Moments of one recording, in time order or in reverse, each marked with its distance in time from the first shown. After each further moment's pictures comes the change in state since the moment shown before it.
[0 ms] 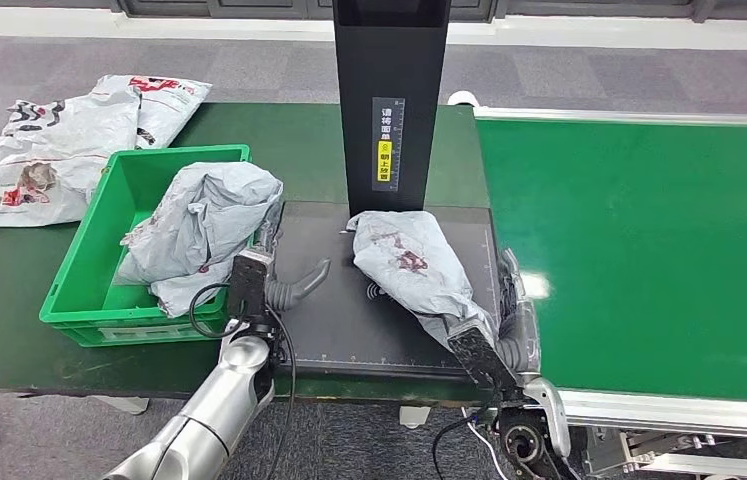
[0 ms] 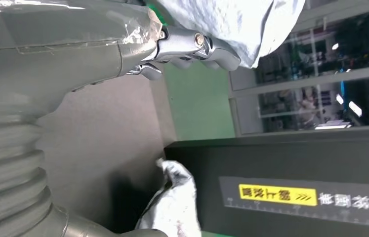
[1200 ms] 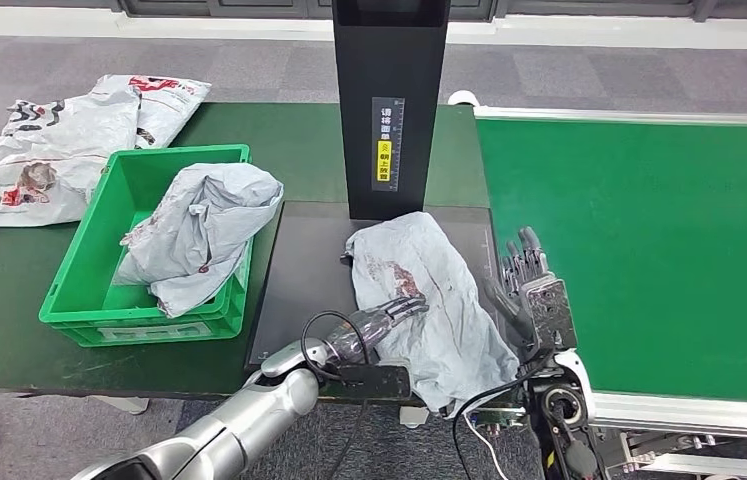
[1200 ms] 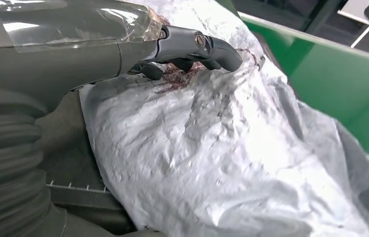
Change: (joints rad) left arm -0.080 -0.007 -0.411 0.201 -0.659 -0.244 0.134; right arm -0.079 0.062 -0.228 0.000 -0.336 0.367 -0.043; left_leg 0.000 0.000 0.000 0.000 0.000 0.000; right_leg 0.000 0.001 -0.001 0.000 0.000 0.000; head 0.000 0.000
